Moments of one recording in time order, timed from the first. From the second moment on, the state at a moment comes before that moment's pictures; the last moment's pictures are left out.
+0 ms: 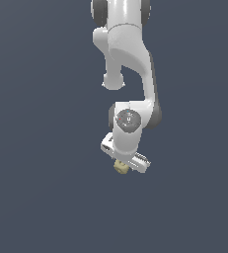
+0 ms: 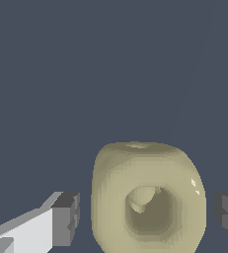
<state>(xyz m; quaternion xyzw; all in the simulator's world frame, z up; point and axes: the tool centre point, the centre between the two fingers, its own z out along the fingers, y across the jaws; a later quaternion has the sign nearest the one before) 0.073 0.041 0.062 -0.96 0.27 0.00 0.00</state>
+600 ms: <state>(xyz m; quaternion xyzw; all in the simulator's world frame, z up) 0.073 0.041 0.039 -0.96 0.27 0.00 0.00</state>
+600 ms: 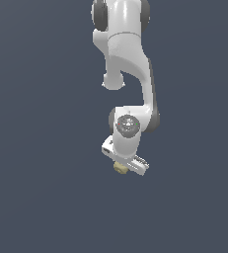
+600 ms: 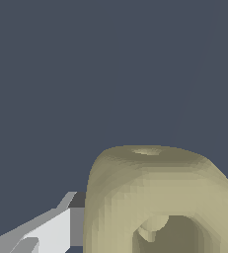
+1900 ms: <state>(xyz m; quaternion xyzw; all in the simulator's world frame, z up) 0.035 0.093 0.101 -0.96 0.27 0.00 0.00</state>
